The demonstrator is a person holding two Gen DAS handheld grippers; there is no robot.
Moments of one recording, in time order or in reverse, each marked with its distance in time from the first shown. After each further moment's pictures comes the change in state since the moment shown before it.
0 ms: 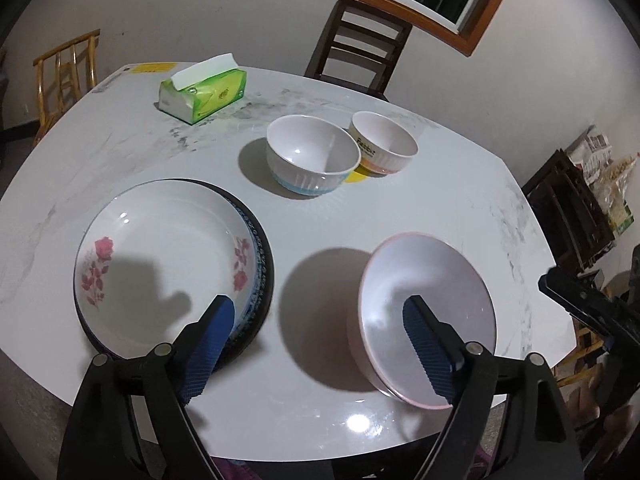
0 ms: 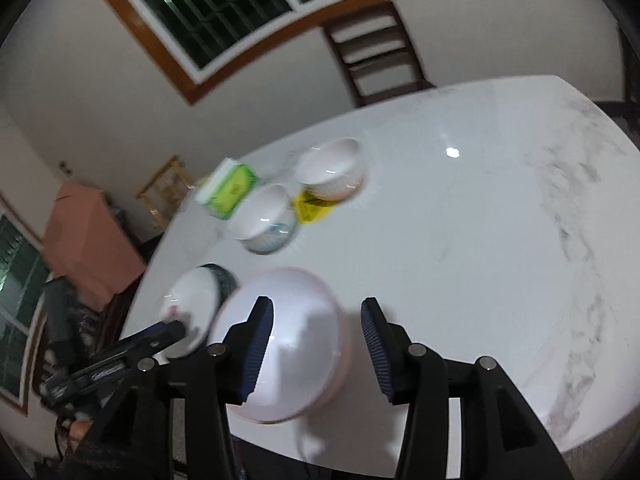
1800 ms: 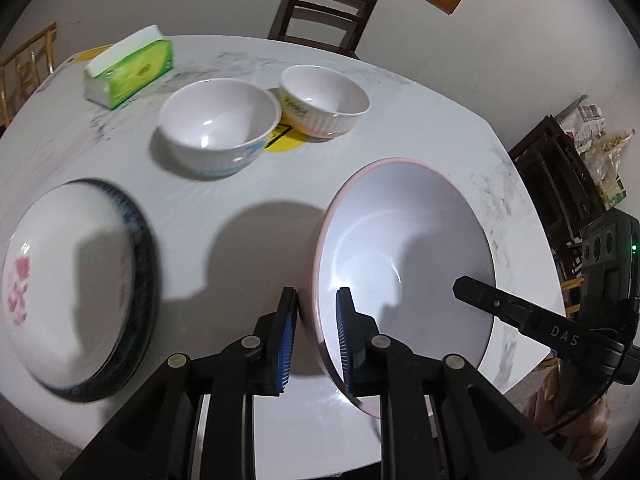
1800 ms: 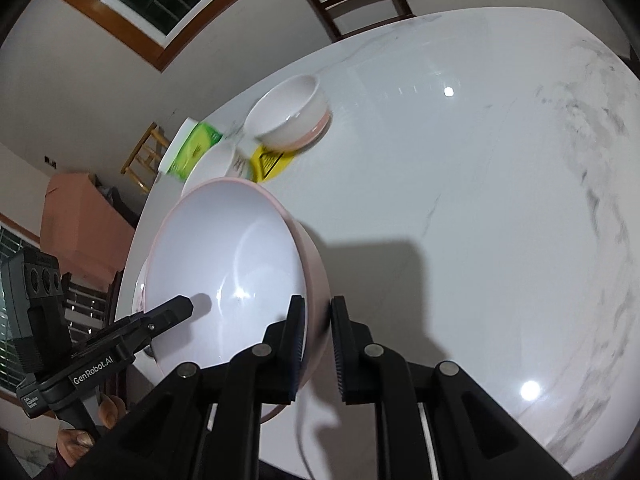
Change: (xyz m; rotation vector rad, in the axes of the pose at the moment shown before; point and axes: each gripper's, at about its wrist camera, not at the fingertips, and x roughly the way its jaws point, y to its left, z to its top) left arm 0.060 -0.069 0.012 0.052 0.145 -0.046; right arm 0.057 -0.062 -0.003 0.115 0.204 -0.038
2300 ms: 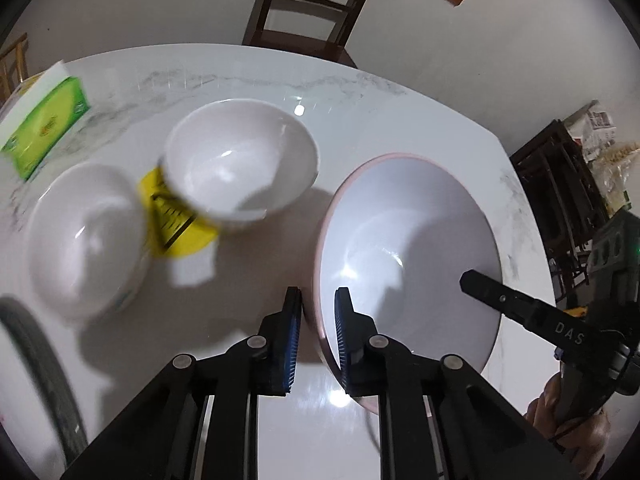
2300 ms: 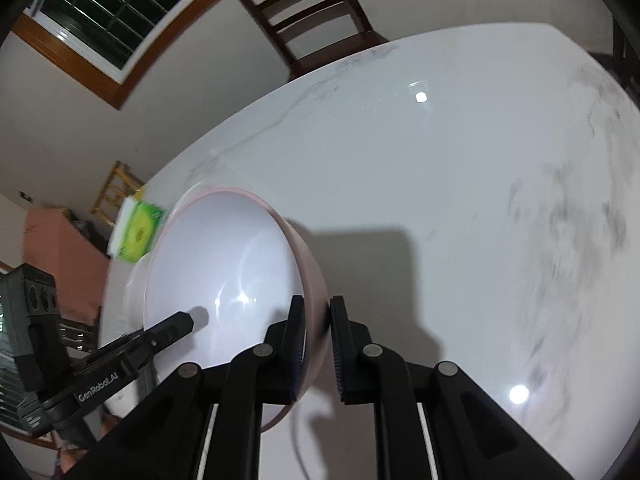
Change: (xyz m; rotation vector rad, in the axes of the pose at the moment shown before) left arm 0.086 -0.066 0.114 -0.013 0.048 -0.022; right arm 0.009 -0.074 0.127 0.065 -0.033 -0.050
